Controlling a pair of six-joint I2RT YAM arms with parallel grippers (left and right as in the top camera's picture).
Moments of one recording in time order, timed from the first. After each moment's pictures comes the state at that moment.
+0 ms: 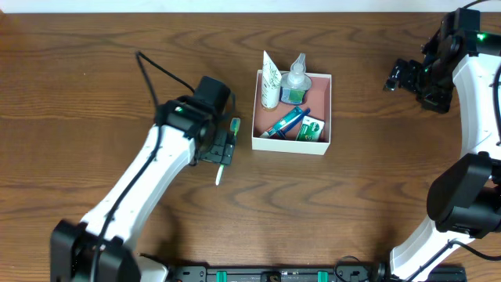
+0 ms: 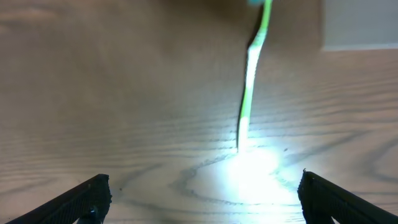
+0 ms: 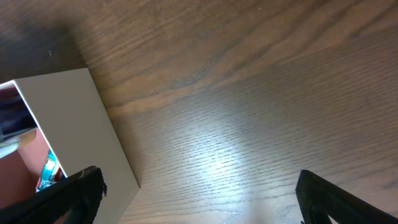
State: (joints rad) left arm -0.42 1.56 1.23 -1.10 -0.12 -0.18; right arm -0.19 1.93 1.80 -1.26 -0.14 0.26
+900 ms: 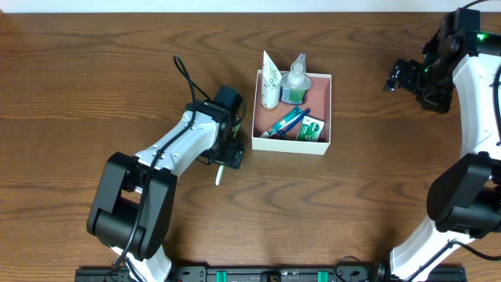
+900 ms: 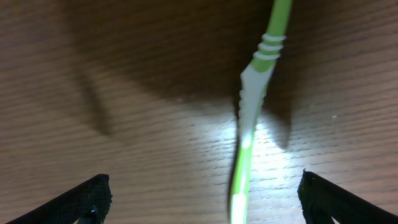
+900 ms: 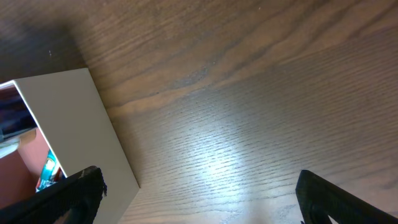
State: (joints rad) left arm -0.42 1.85 1.17 -0.88 -0.06 -0.14; right arm -0.19 1.93 1.80 -1.26 -0.14 0.26
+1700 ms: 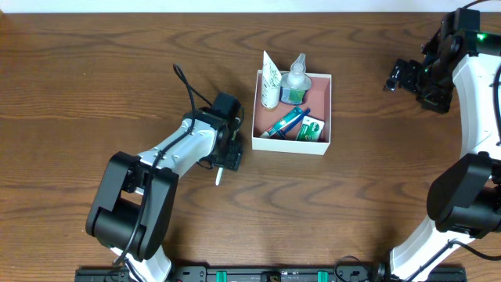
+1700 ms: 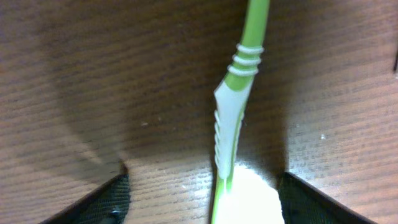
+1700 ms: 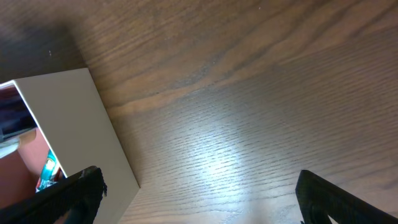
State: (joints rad) left arm -0.41 1.84 1.07 -0.72 0.01 -0.14; right arm -0.19 1.93 1.80 -1.26 -0.14 0.26
